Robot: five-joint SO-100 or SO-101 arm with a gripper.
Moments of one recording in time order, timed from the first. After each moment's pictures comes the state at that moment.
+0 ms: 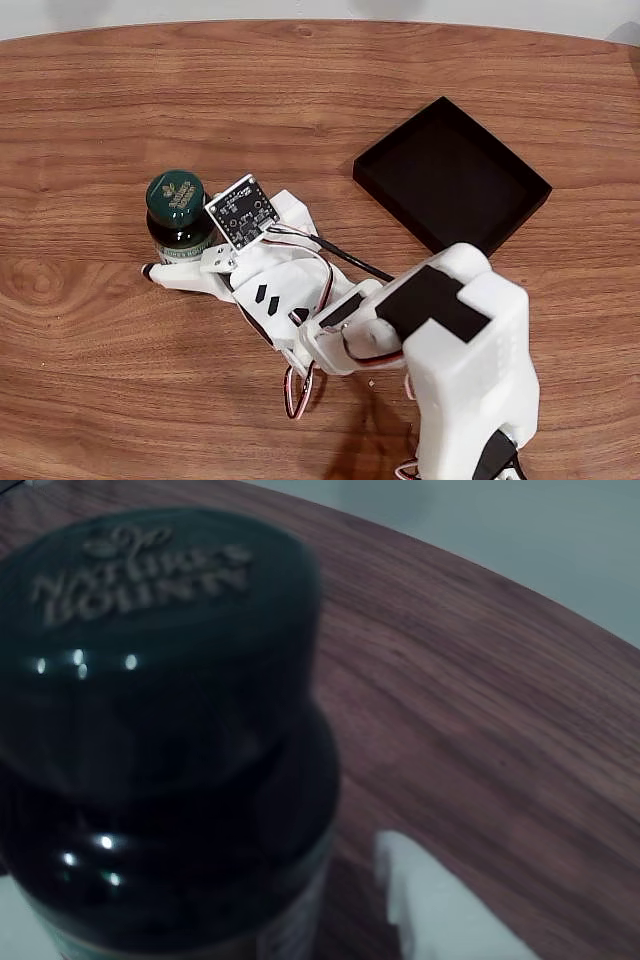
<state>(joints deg) -38.3 67.1 134.8 -57.4 184.6</state>
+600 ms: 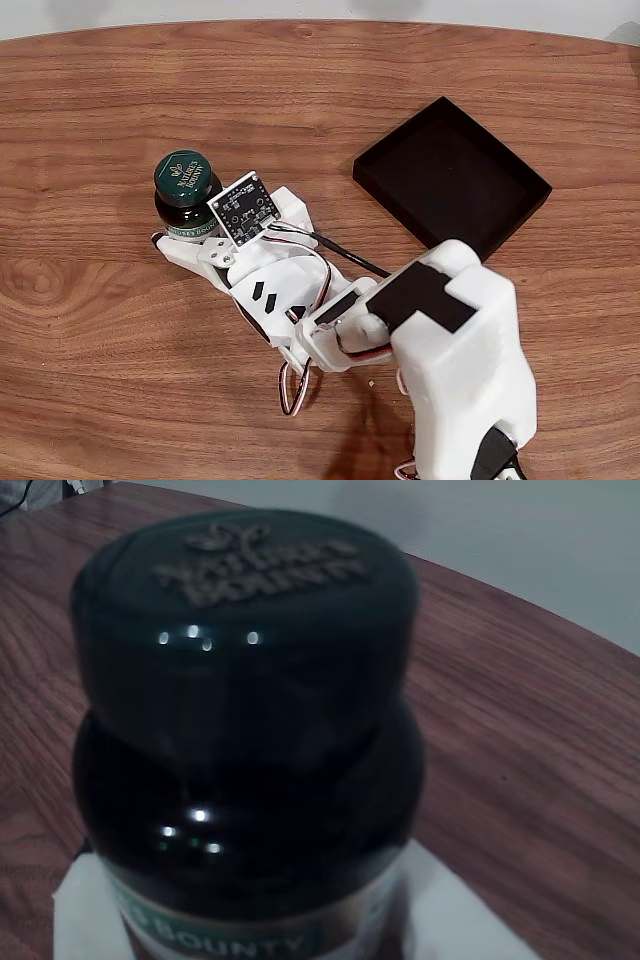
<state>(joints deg) -38.5 64.7 133.2 -60.3 182.9</state>
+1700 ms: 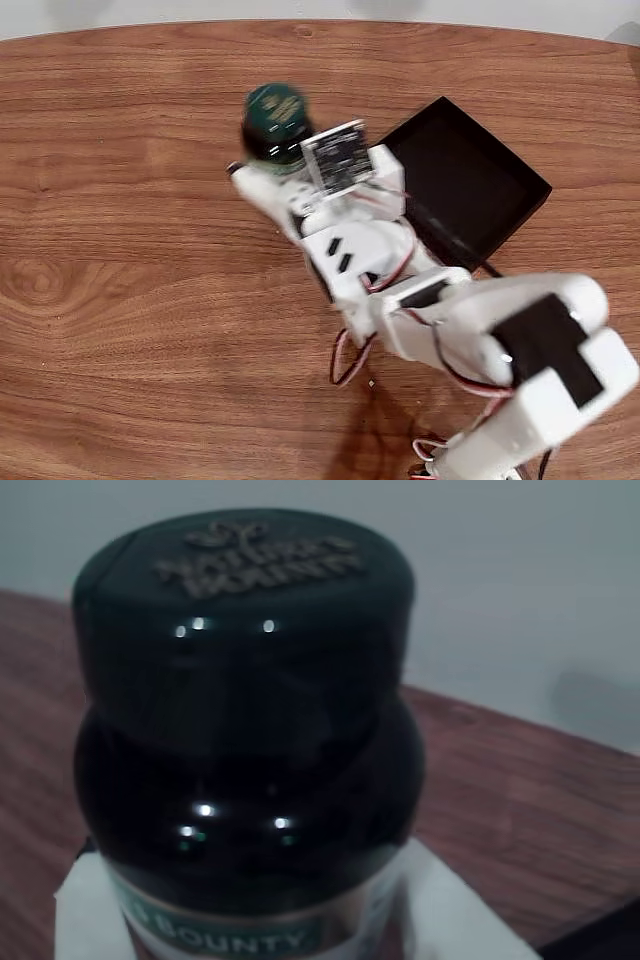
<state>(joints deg) -21.4 92.9 148.9 -54.3 182.2</state>
